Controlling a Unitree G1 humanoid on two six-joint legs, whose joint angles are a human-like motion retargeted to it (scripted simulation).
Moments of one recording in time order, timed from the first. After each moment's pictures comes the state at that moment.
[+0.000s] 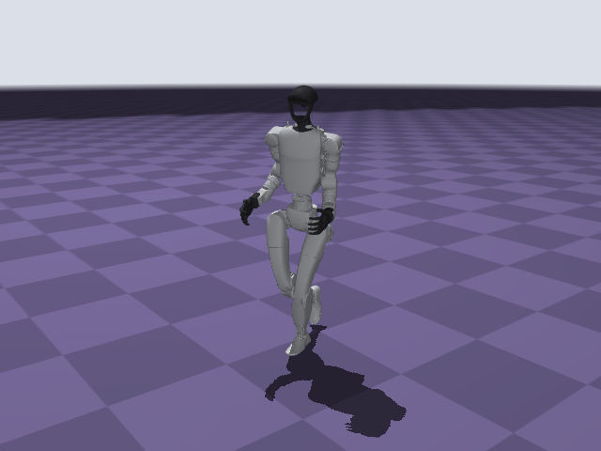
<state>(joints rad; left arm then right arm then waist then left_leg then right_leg) 0.13 -0.12 0.34 0.52 0.00 -0.71 -0.28 0.39 0.04 -0.24 0.38 0.06 -0.53 0.35 0.09 0.03 -0.10 -0.47 -0.07 0.08 0.64 -0.37 0.26 -0.24 0.26 0.00 1.01 0.25 0.02</state>
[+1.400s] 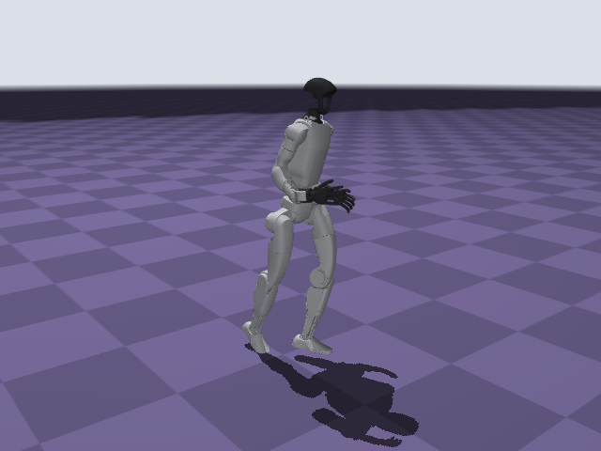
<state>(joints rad) 0.45 -0.08 0.31 0.52 0.06 -0.84 -0.30 0.21 -0.13 -0.27 0.18 0.25 -0.64 0.41 0.23 -0.08 -0.09 -0.61 -0.08 0.37 0.44 -0.16 0.16 -0.06 0.00 -0.07 0.13 0.20 0.09</state>
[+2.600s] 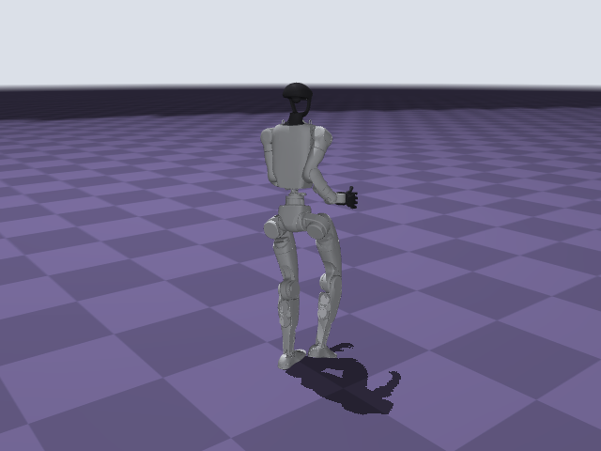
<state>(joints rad) -0.01 -0.12 0.08 0.30 -0.09 -0.68 -0.19 0.50 0.06 -0.32 0.29 0.01 -0.68 0.34 0.02 0.09 -0.12 -0.22 -0.10 0.05 0.38 -0.36 0.26 -0.53 0.02 -0.10 0.75 -0.06 -0.08</state>
